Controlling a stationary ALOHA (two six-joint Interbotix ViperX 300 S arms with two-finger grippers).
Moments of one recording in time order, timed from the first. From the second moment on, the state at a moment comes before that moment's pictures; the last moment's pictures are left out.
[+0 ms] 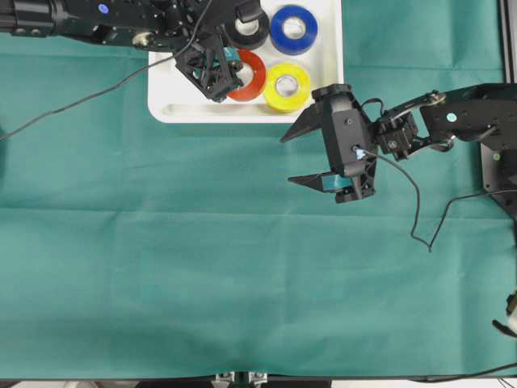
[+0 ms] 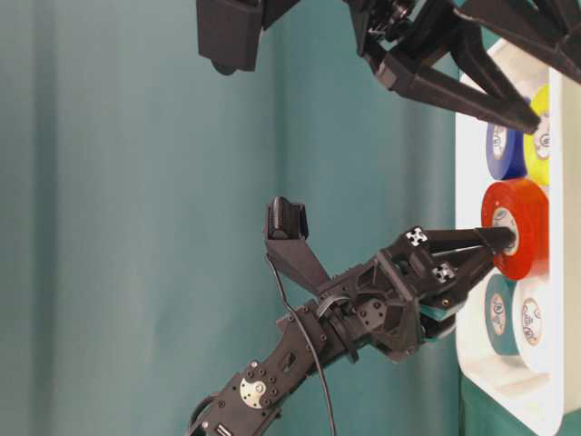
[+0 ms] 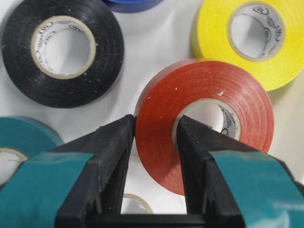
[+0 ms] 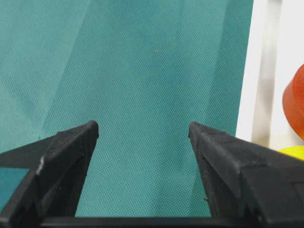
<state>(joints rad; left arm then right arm) 0.33 0.23 0.41 -0.02 0.30 -0.12 -0.06 -0.06 0.89 -0.73 -0.23 0.61</state>
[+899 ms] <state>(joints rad) 0.30 0.17 0.44 -0.02 0.29 -0.05 -0.06 -0.06 0.89 -0.73 -0.23 0.61</state>
